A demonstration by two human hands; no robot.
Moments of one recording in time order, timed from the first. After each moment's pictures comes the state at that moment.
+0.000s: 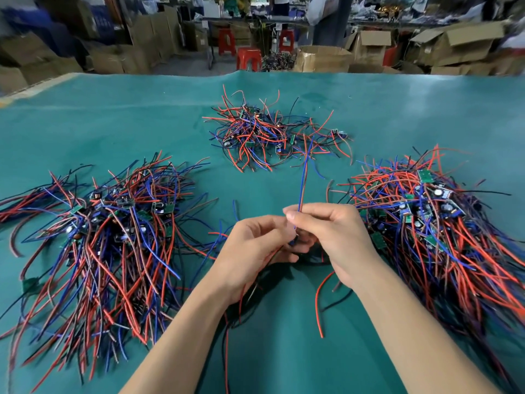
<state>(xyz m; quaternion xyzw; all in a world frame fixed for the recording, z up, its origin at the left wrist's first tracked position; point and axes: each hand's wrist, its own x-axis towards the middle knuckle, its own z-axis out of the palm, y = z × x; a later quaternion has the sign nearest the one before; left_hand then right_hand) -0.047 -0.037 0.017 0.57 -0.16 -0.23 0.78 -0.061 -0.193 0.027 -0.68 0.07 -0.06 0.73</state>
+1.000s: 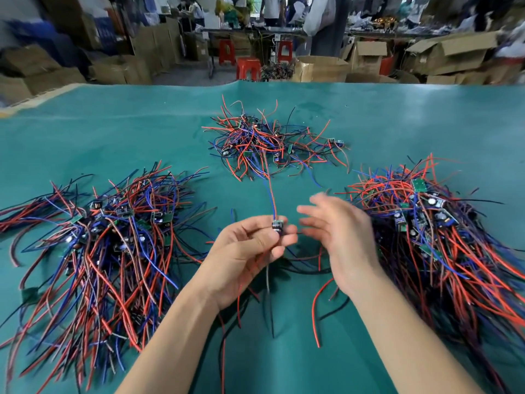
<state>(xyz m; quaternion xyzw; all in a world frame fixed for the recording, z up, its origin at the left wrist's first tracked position) -0.039 -0.025 0.020 0.46 -0.11 -0.26 0.84 -0.060 -0.195 0.042 -0.58 0.14 -0.15 0.79</state>
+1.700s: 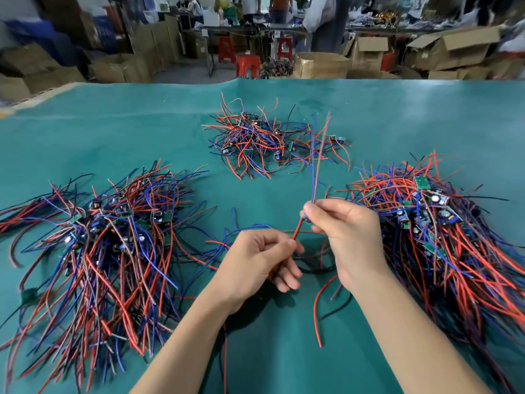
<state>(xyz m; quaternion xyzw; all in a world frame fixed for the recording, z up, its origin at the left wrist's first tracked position) -0.048 -0.038 0.017 0.64 -0.17 -0.23 0.72 -0.057 -0.198 0.030 -0.67 0.11 -0.21 0.70</state>
